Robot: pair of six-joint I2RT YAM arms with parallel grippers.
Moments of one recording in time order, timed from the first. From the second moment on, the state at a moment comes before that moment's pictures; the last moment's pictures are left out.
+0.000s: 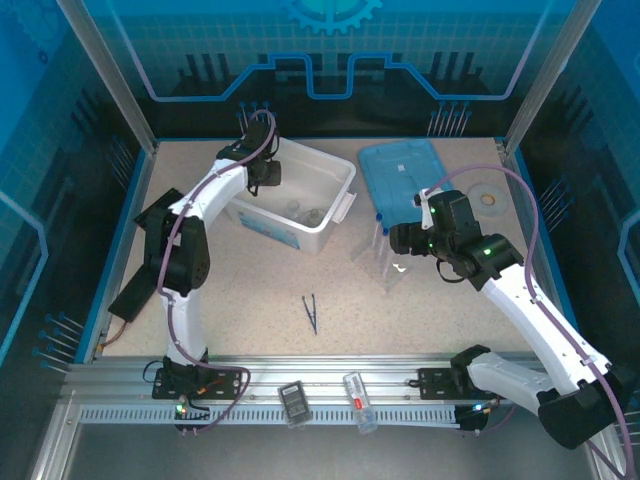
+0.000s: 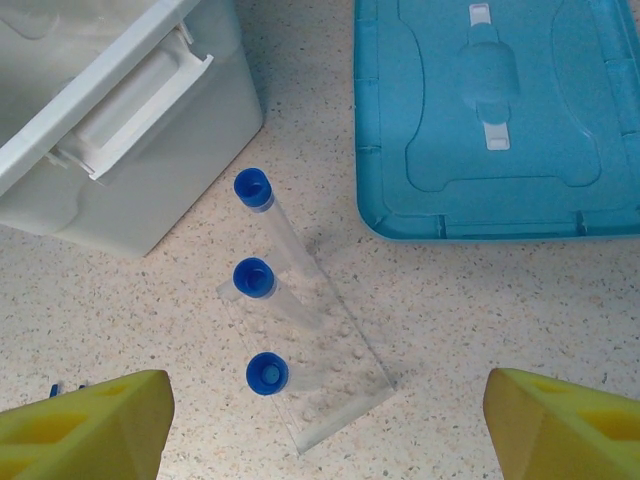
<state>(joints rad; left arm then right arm) -0.24 2.04 1.76 -0.68 -0.18 -0.26 0.43 1.04 1.04 -0.78 0.08 0.25</state>
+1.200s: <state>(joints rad) -0.24 2.04 1.62 -0.75 -0.15 -0.33 0.43 1.03 1.03 -0.77 0.07 0.25</state>
